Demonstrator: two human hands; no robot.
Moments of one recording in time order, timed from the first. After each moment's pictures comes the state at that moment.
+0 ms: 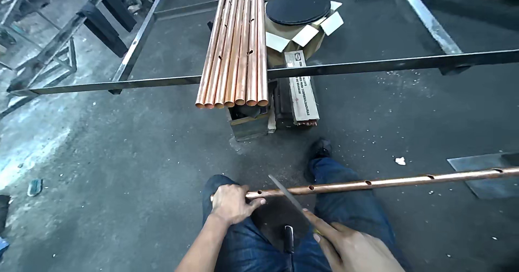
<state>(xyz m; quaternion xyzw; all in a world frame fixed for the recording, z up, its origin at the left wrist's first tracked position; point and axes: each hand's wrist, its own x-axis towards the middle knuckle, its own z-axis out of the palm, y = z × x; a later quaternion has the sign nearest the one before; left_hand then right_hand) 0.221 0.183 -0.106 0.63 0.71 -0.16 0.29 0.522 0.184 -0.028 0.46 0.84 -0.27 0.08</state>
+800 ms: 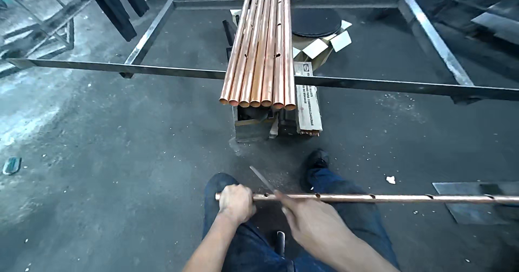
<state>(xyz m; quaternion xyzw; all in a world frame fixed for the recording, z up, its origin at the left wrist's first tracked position) 0.226 0.190 -0.103 0.59 0.73 -0.18 0.31 0.415 0.227 -0.021 0.43 0.84 -0.24 0.22</state>
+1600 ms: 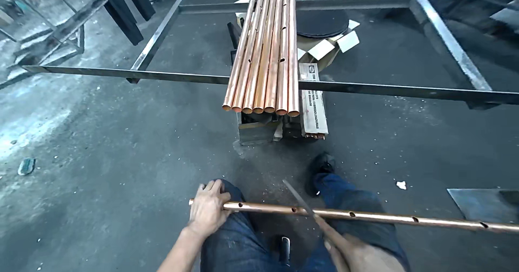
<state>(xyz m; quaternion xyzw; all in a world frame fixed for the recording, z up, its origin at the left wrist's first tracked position) 0.142 0.129 -0.118 0.68 0.72 0.01 0.10 0.504 0.199 -0.021 0.47 0.83 -0.25 0.15</state>
